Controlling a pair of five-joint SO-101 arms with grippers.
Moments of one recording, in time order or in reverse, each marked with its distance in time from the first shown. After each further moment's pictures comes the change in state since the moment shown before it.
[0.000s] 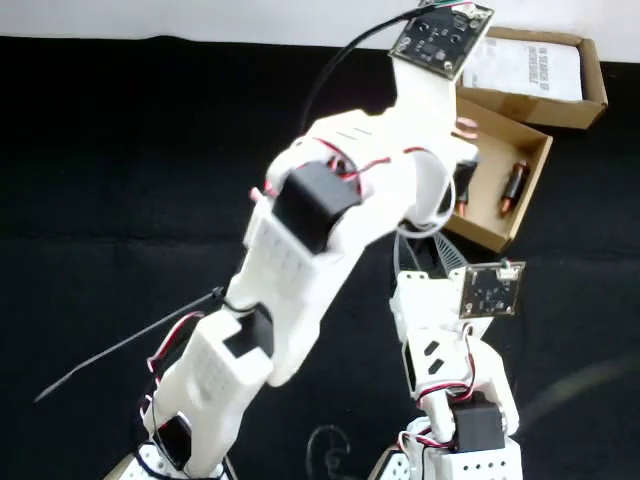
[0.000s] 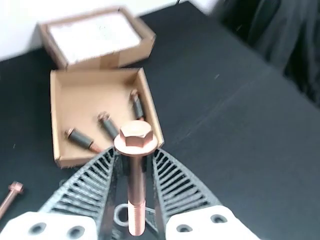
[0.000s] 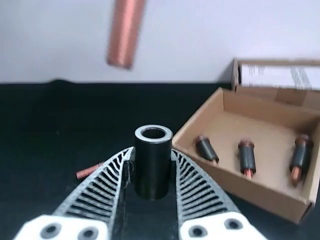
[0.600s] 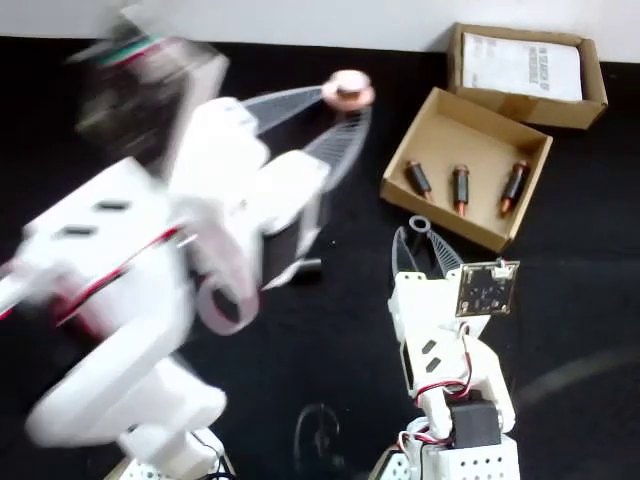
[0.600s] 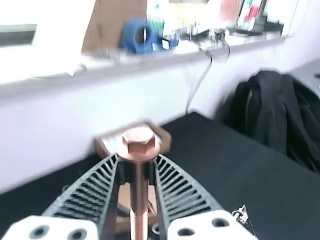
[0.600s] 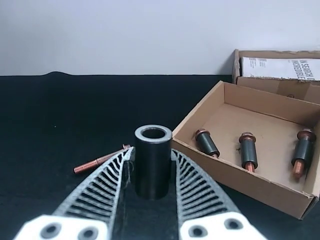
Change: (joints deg) left arm -5.0 -30.2 0.1 6.2 -10.0; right arm 0.0 0.1 2.6 -0.8 0.0
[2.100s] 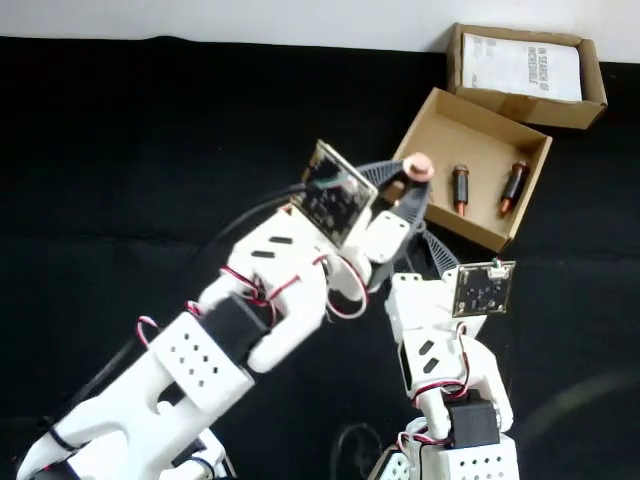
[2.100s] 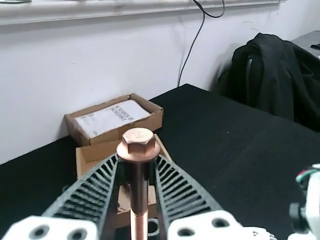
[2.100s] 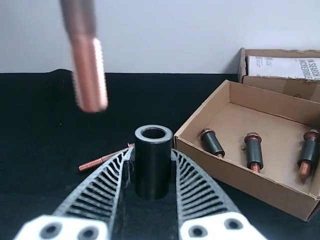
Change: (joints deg) left arm 4.9 -42.6 135.4 -92.4 -1.6; right arm -1.2 0.0 0.8 0.0 0.0
